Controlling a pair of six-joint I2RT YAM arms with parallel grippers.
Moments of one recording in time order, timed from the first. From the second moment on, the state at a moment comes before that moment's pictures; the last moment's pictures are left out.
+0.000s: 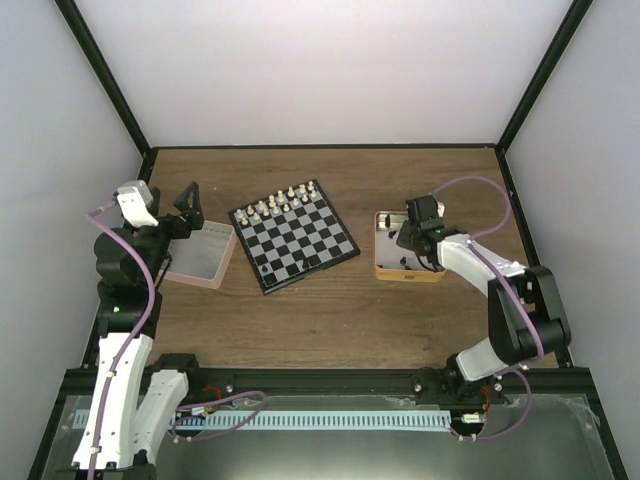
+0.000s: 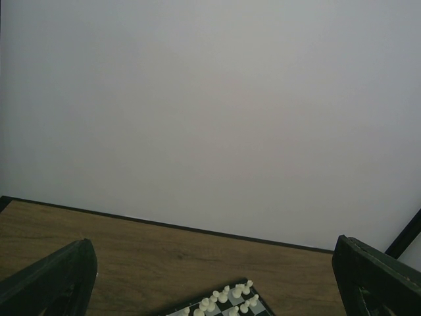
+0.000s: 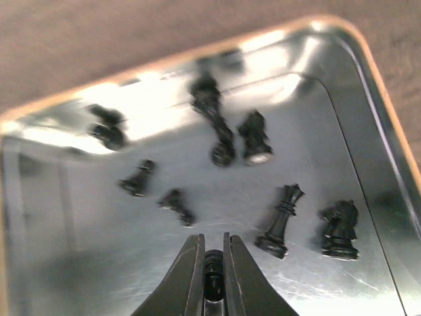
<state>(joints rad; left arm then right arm) 0.00 0.66 0.76 -0.05 0.16 -0.35 0.28 1.52 0.86 -0.32 0.23 0.55</state>
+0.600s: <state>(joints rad) 0.00 0.65 0.76 -0.05 0.16 -0.35 0.62 1.52 1.06 -0.29 -0.07 0.50</state>
